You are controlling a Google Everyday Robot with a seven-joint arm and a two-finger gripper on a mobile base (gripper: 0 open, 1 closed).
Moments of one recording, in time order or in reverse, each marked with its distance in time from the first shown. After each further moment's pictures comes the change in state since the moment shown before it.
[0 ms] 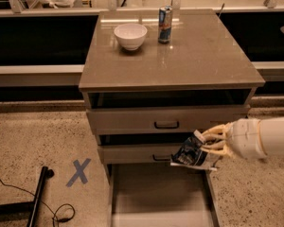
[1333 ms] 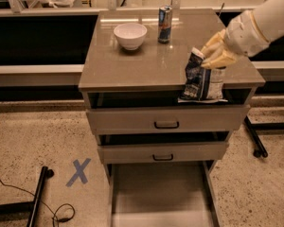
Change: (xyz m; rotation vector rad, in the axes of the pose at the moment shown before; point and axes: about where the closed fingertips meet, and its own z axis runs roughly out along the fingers) arm -0.072 -0.204 -0.047 -0.104 0.126 -0.119
